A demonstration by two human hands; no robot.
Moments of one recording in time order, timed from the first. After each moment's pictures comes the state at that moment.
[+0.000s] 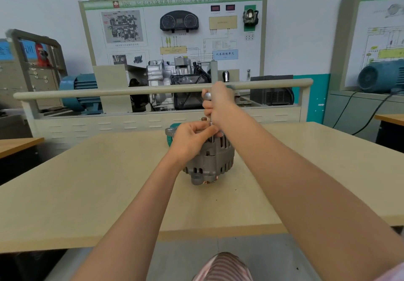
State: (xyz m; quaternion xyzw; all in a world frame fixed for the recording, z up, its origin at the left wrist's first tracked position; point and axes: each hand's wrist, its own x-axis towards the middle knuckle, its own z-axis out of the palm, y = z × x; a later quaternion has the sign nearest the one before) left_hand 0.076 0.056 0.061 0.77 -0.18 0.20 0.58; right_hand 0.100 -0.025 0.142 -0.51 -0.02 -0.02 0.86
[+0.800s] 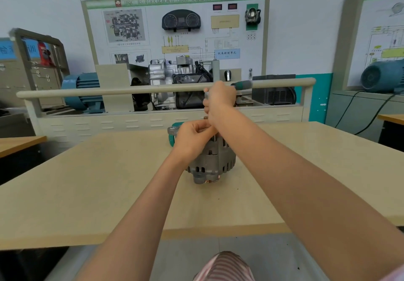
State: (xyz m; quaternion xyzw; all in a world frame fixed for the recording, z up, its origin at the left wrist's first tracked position) left_hand 0.075 0.054 0.060 0.77 -0.17 0.22 0.57; right_hand 0.101 -0.014 0.141 -0.54 0.00 -0.10 0.84
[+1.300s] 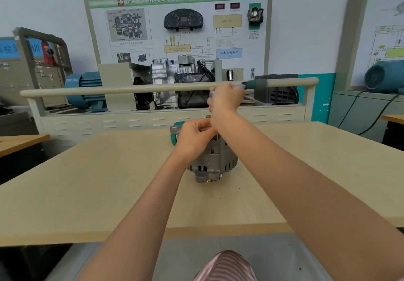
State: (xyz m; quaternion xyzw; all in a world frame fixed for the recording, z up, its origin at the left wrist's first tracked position) left_hand 0.074 0.053 0.061 0.78 -0.16 0.22 0.57; right_hand 0.100 -0.012 0.133 -0.47 -0.01 -0.17 0.87
